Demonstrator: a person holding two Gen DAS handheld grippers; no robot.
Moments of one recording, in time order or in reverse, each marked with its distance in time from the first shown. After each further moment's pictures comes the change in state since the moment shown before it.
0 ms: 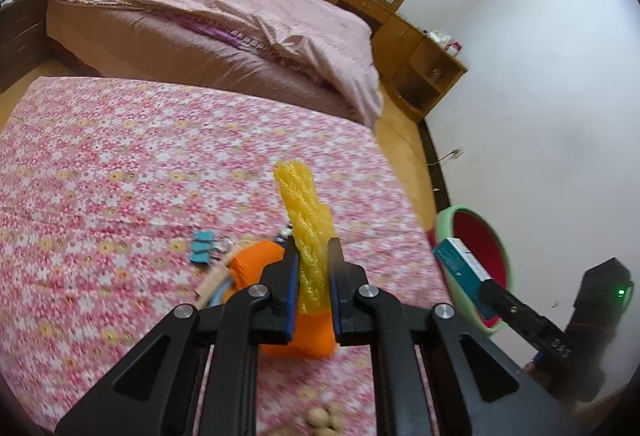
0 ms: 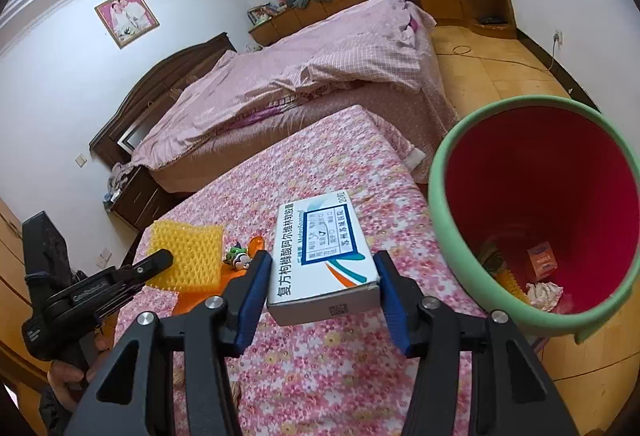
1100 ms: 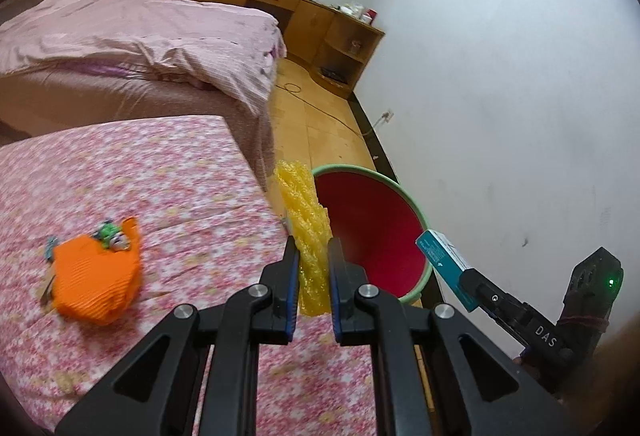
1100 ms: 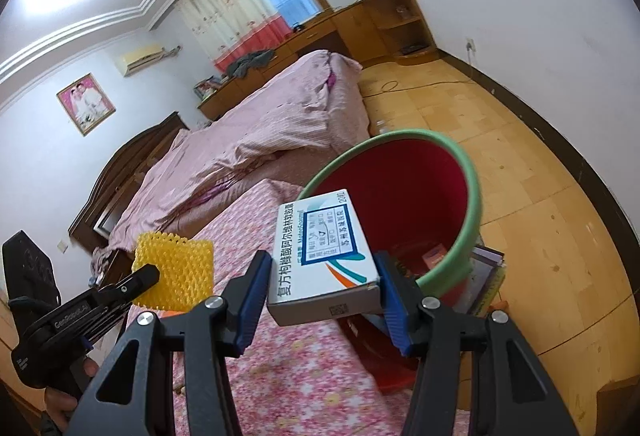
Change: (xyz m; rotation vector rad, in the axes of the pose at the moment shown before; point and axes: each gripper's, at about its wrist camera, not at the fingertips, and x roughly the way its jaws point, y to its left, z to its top) left arm 0.009 -0.178 -0.051 0.273 0.031 -0.137; right arm -0.134 -0.104 -0.022 0.215 -0.222 -0.116
